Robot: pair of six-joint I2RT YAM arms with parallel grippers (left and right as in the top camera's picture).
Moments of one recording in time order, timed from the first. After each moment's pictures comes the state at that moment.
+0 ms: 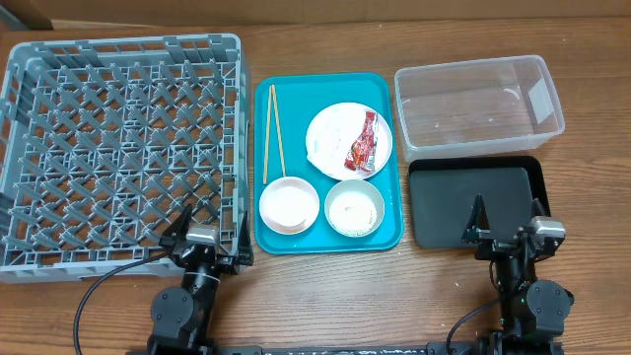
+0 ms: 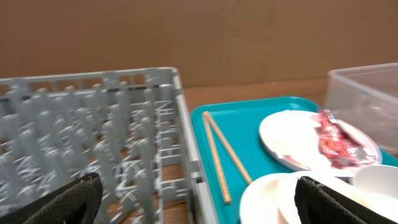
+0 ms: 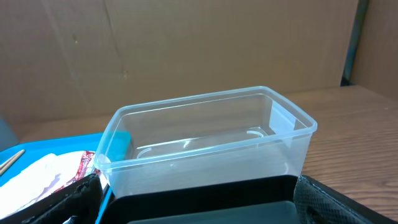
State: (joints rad) left arm -0.16 0.02 0.01 -0.06 0.00 0.00; right arm -0.10 0.02 0.02 -0.03 -0.05 0.10
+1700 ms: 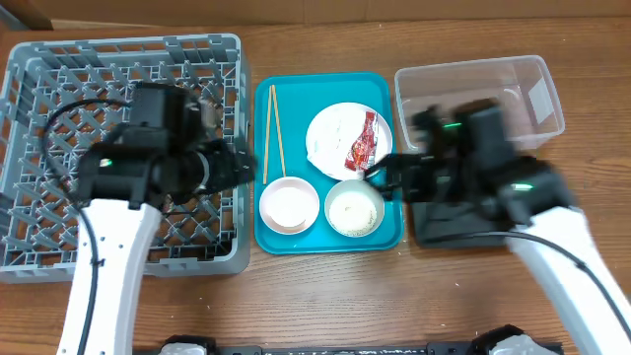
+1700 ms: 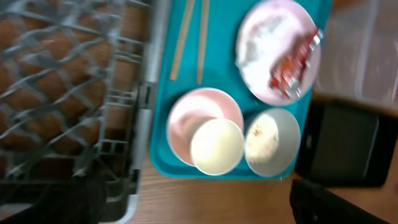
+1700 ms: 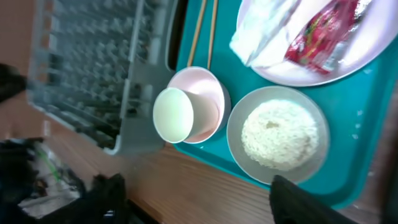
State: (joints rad) left arm -0.07 1.33 1.43 -1.24 0.25 -0.41; right arm 0.43 1.31 1.22 -0.87 -0.45 0.43
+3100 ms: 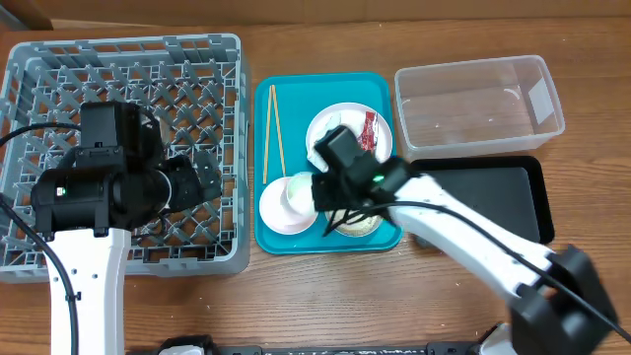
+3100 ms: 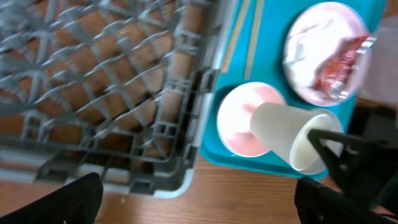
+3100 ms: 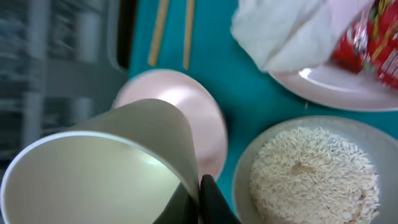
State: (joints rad) left arm 0.06 1.26 1.44 -1.36 0.19 -0.30; right arm 0.71 1.67 1.24 -0.65 -0.14 0.59
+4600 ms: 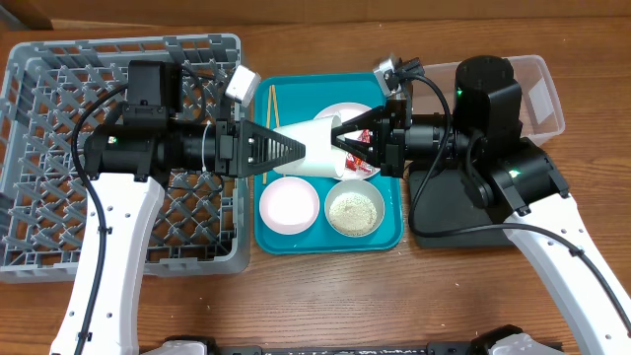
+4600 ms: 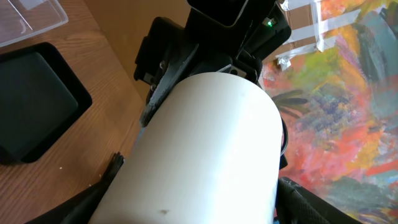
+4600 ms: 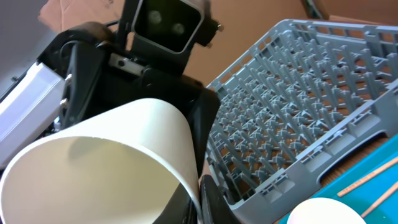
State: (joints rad) left arm -0.07 1.43 1.44 -1.02 1.56 -0.16; right arm 0.38 1.34 1.29 -0.30 -1.04 0.36
